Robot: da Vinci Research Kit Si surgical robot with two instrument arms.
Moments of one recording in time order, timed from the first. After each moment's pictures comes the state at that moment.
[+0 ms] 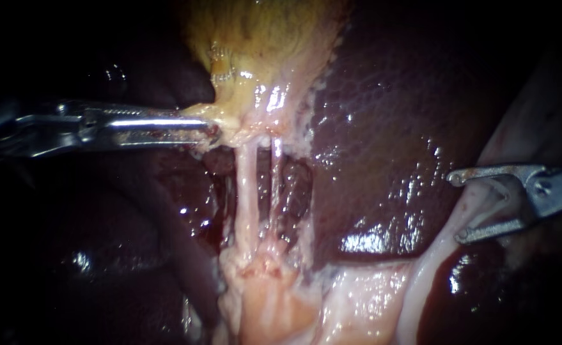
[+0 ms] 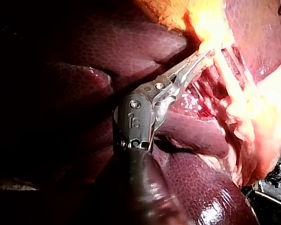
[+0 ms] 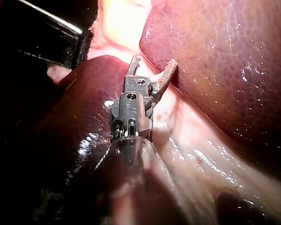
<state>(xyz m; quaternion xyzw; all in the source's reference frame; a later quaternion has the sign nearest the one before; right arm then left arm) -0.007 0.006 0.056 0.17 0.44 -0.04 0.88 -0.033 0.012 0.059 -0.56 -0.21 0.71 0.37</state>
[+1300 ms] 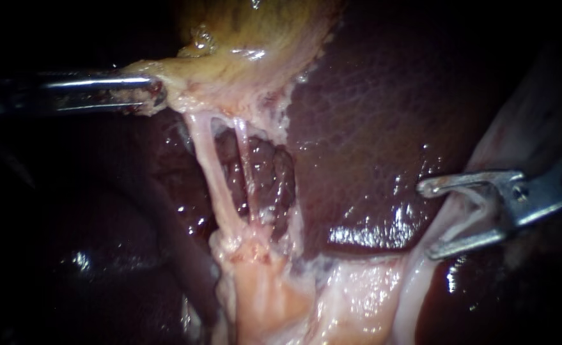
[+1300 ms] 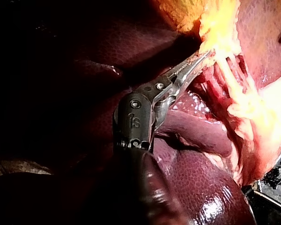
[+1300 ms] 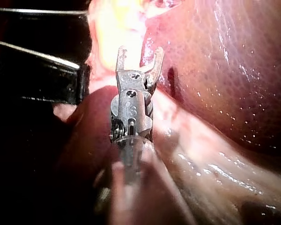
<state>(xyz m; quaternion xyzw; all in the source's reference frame) 0.002 0.006 0.049 0.24 0.49 0.05 0.84 -0.027 0.015 0.052 -0.58 -0.19 0.69 0.38</state>
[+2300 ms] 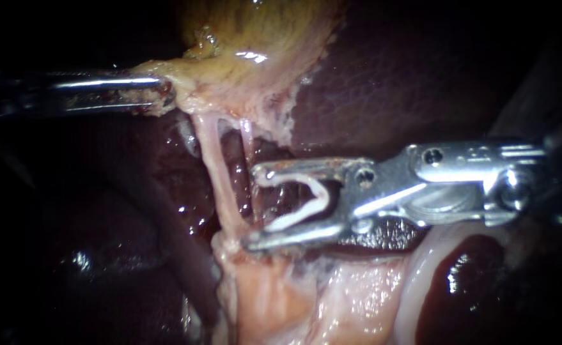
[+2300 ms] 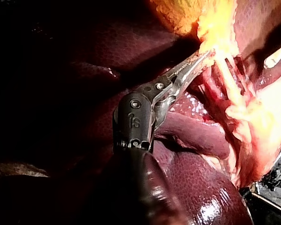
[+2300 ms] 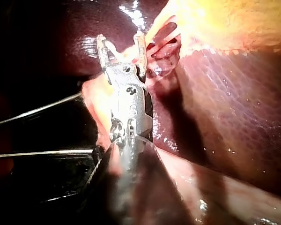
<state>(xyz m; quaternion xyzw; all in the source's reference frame) 0.019 0.007 0.046 0.28 0.54 0.16 0.78 -0.028 0.015 0.052 -0.58 -0.19 0.69 0.39</state>
